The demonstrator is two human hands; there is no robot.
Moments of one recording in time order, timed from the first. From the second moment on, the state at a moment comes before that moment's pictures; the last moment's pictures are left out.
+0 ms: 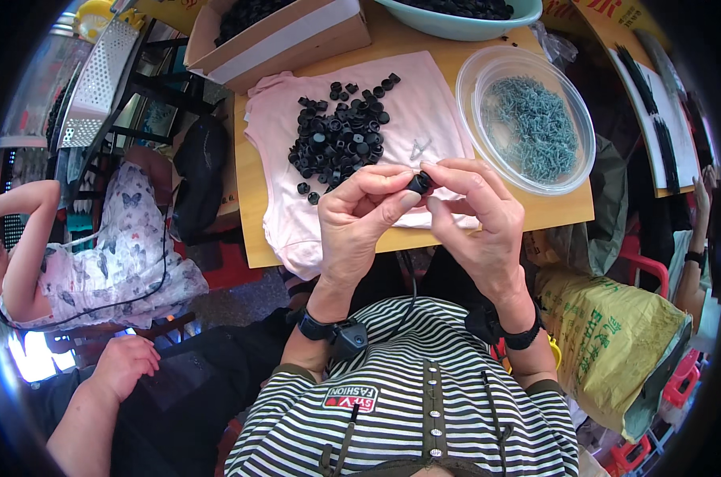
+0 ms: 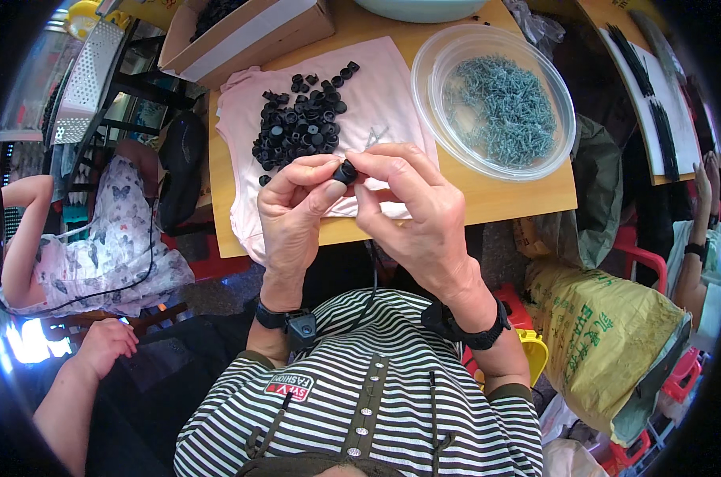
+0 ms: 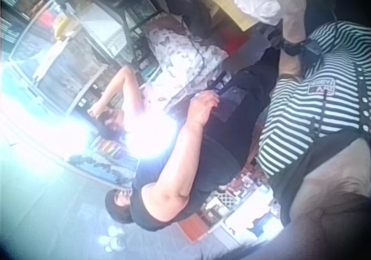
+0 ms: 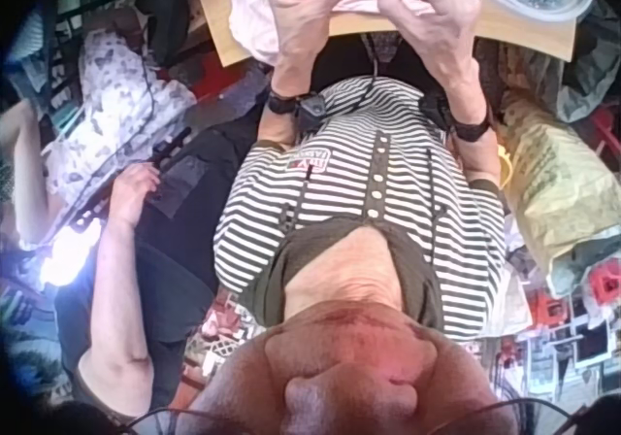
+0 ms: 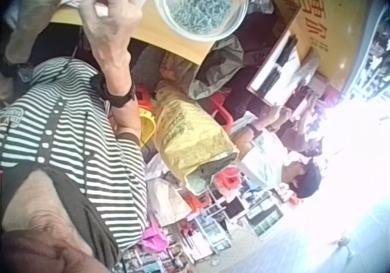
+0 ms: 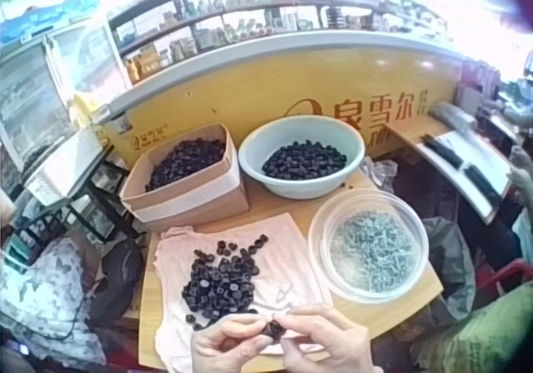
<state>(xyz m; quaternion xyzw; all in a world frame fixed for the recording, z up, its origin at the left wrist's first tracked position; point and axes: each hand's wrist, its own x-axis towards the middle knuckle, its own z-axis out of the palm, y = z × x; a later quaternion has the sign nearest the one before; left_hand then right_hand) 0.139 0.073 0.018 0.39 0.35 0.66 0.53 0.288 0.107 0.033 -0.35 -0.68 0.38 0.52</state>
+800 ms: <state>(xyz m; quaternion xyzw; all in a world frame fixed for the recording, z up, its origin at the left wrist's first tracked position) 0.114 0.090 0.017 0.37 0.48 0.68 0.41 0.271 0.193 0.083 -0.40 -0.79 0.16 0.43</state>
